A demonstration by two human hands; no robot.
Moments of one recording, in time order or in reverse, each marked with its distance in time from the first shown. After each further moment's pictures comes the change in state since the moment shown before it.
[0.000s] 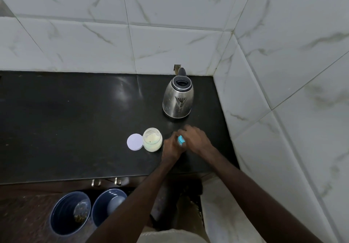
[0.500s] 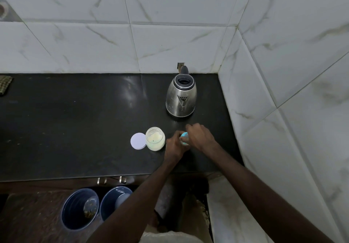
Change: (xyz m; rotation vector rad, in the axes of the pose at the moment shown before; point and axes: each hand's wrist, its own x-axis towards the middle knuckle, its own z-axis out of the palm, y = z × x) left_hand -0.005 0.011 -0.003 -0.073 0.031 -0.077; right_hand 0.008 0.005 -0.005 0.024 -0.006 0.130
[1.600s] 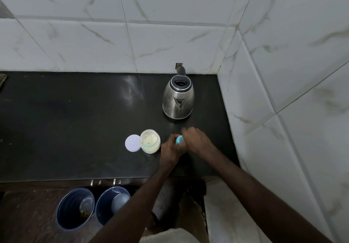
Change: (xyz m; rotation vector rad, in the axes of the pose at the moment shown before) left_hand -0.008 0.006 0.000 -0.049 0.043 -0.043; right_hand 0.009 0.008 0.000 -0.078 -0.085 -0.105
